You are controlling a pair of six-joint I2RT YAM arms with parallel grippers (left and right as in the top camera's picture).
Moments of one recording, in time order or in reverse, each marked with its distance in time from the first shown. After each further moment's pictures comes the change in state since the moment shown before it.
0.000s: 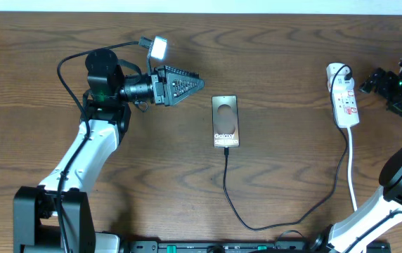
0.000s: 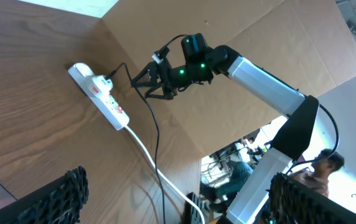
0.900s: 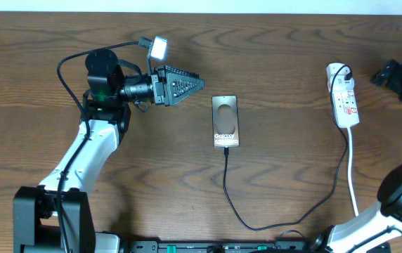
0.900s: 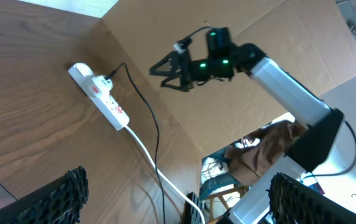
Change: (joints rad) left arm 0.000 0.000 0.000 0.000 0.000 0.000; right arm -0.014 -0.156 0.000 -0.002 0.000 0.000
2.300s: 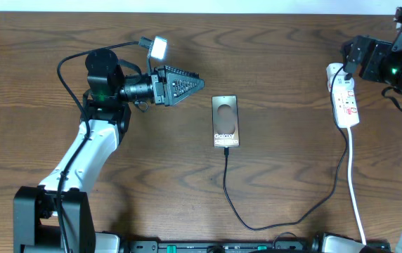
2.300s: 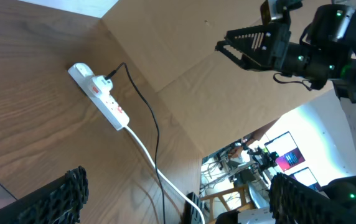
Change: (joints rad) left arm 0.000 0.000 0.000 0.000 0.000 0.000; right arm 0.334 -0.470 0.000 -0.006 0.000 0.000
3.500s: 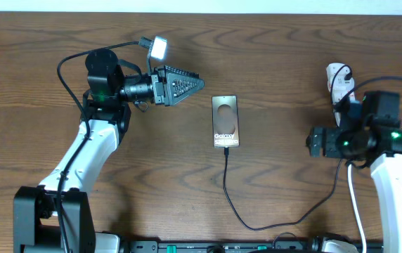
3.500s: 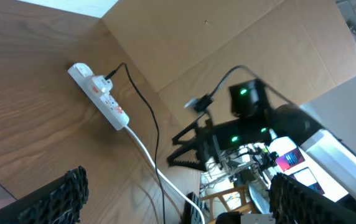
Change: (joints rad) left arm 0.000 0.000 0.000 0.000 0.000 0.000; right arm 0.026 -0.179 -0.718 -0.017 0.081 -0.175
